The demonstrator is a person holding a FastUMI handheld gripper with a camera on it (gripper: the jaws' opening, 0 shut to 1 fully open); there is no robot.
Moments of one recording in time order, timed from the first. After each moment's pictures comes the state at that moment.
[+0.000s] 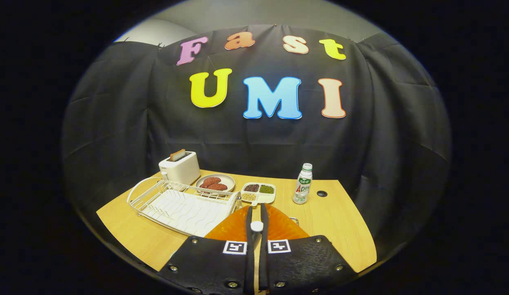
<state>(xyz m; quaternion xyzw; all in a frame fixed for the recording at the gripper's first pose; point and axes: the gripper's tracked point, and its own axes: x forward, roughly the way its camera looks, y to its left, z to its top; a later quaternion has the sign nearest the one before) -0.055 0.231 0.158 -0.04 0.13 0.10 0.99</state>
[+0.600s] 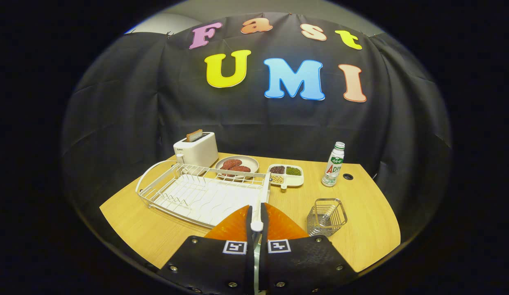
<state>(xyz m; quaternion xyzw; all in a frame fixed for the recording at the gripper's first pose) -0.052 0.323 0.092 -0.05 0.17 0.12 0.98</state>
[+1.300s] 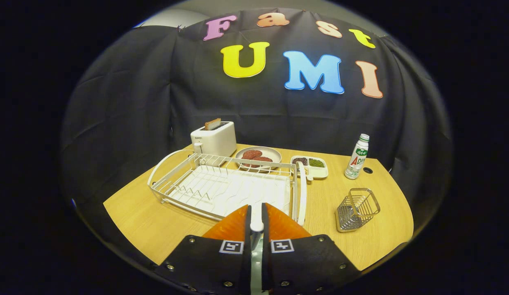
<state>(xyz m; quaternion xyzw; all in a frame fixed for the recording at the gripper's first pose) -0.064 0.387 0.054 -0.06 0.19 0.16 0.97</state>
